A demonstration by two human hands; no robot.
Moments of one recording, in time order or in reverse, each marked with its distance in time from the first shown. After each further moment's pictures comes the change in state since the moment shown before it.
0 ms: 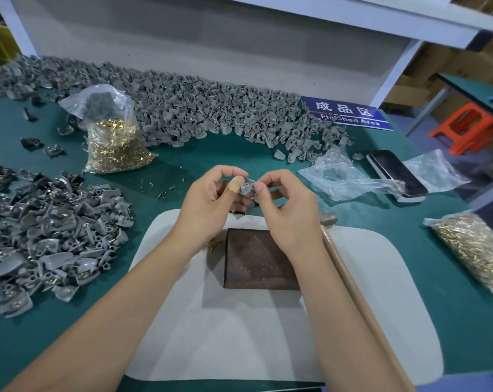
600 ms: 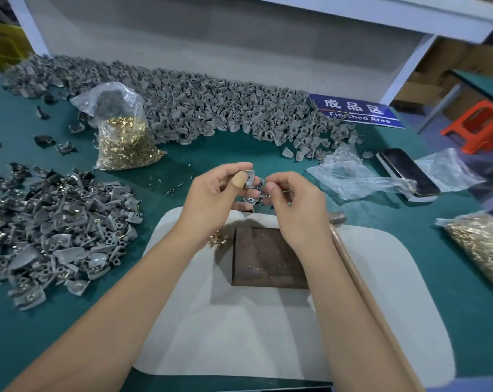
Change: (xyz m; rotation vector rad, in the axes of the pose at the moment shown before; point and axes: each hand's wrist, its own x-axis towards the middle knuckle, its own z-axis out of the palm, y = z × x) left_hand 0.000 0.006 -0.005 -0.042 0.030 -0.076; right_hand 0.004 0.010 0.004 0.001 -0.048 0.118
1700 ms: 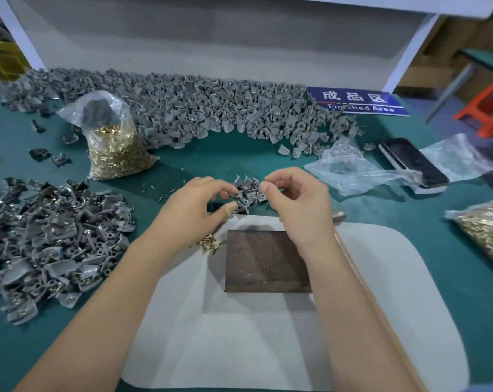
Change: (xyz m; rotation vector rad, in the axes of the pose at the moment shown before) left_hand 0.013 -0.014 -0.038 1.039 -0.190 0.295; right_hand 0.006 0.012 -0.005 0.310 0.044 0.080
